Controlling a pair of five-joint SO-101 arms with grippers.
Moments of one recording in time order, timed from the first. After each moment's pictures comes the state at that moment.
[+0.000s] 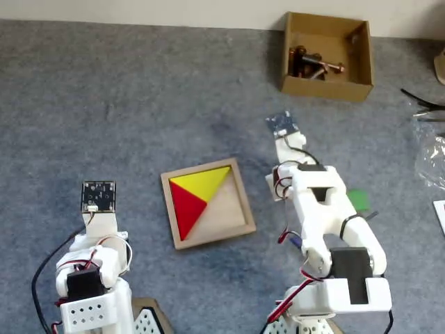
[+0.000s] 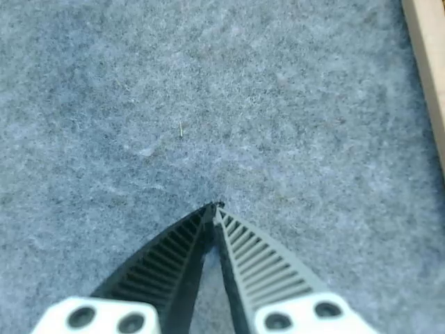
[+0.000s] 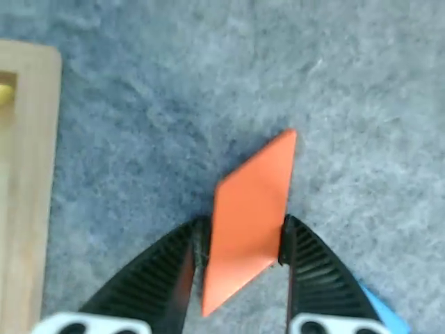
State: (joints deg) left arm -18.9 -104.0 96.0 76.4 -4.3; right arm -7.3 -2.5 44.4 31.4 23.0
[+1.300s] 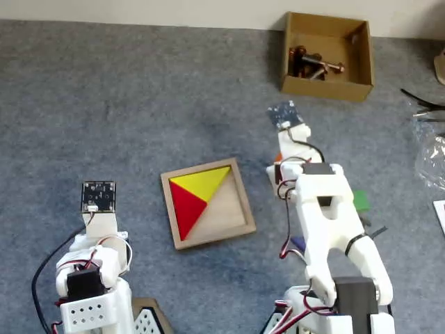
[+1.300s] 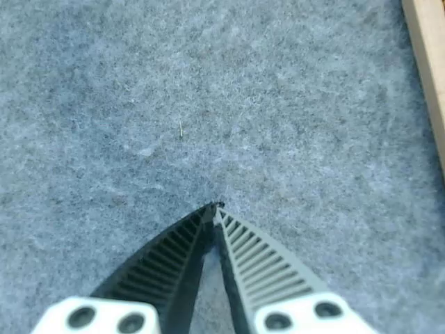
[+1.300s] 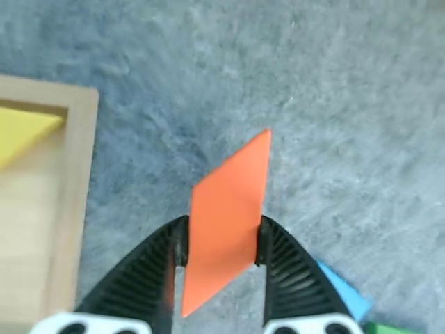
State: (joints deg) left arm -18.9 -104.0 96.0 76.4 -4.3; right arm -8.2 -15.1 44.4 38.3 20.6
